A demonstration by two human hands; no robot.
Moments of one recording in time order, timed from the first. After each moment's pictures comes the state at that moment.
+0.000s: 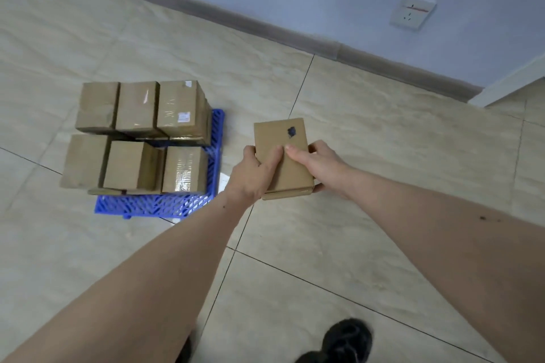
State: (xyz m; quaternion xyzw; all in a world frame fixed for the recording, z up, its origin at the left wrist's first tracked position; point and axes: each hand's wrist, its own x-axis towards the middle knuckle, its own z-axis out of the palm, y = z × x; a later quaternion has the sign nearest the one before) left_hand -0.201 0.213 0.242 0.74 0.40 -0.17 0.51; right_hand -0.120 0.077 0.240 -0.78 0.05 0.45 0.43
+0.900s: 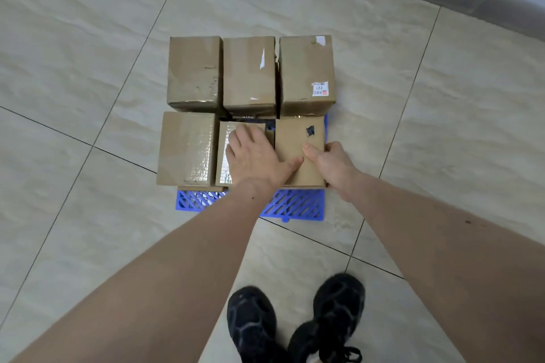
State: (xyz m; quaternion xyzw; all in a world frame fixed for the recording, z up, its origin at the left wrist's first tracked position) left_hand -0.290 0.522 0.104 0.92 0.33 -0.16 0.15; right_hand -0.228 0.398 0.071 -0.79 0.18 0.42 0.42
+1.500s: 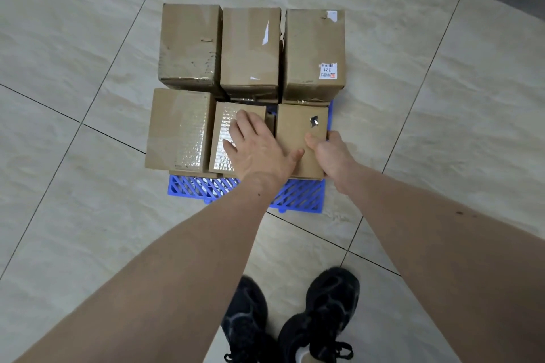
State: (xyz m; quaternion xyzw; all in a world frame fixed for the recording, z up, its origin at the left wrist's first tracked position) left_hand -0.292 0.507 0.084 0.90 0.37 -0.18 0.13; right_hand -0.226 0.403 0.044 -0.78 0.19 0.42 0.43
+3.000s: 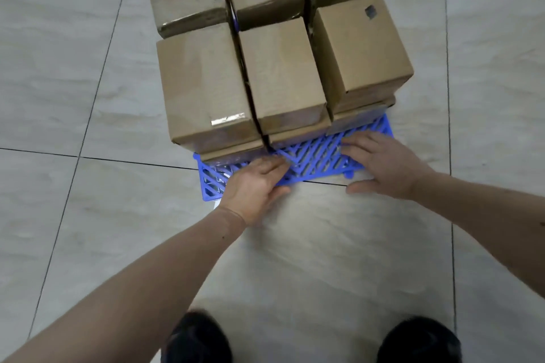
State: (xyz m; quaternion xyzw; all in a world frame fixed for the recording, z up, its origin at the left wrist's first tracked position) left_hand -0.458 0.642 -0.101 0.97 -0.18 0.05 0.16; right_hand -0.366 0.352 -0.095 -0.90 -0.42 0.13 0.03
